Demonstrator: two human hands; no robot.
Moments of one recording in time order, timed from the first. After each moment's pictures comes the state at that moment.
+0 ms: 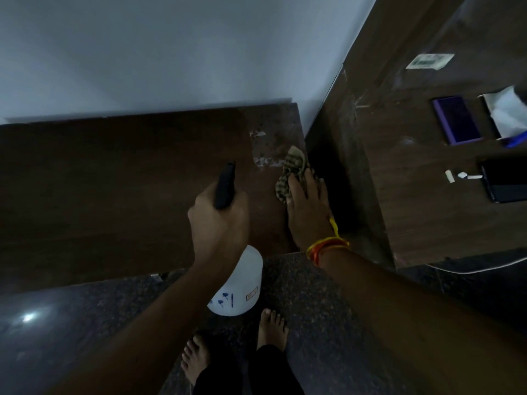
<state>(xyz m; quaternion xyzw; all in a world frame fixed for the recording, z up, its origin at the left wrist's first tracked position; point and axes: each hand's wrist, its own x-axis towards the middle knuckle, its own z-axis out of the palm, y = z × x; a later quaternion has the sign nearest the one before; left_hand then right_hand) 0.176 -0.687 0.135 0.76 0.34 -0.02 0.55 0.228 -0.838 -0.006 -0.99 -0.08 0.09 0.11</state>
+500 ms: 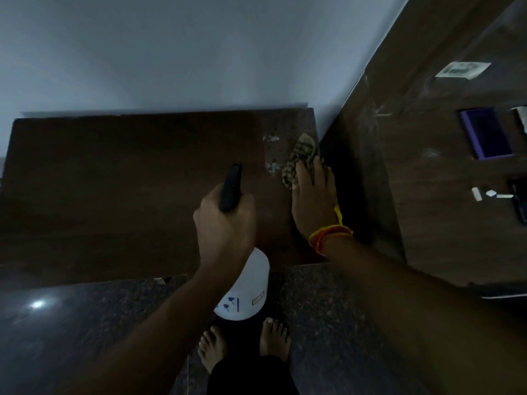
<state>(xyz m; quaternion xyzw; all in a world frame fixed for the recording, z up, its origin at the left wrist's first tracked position) 0.185 -0.686 0.130 0.76 0.35 0.00 0.55 0.270 -0.823 -0.015 -0.99 -0.08 0.06 0.10</state>
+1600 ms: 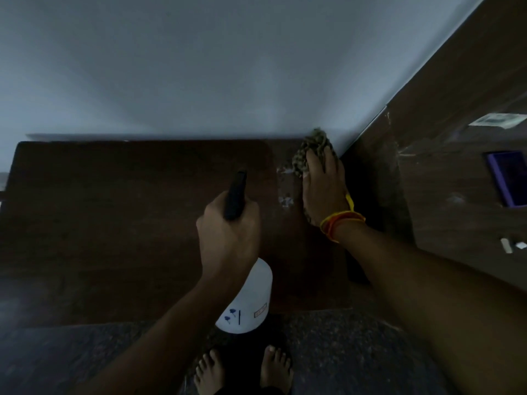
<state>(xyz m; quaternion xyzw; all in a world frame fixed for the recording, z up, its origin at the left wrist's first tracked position) 0.234 -0.655 0.128 0.74 0.35 -0.01 0.57 0.365 -0.796 -0.011 -0.99 -0.11 0.01 0.12</state>
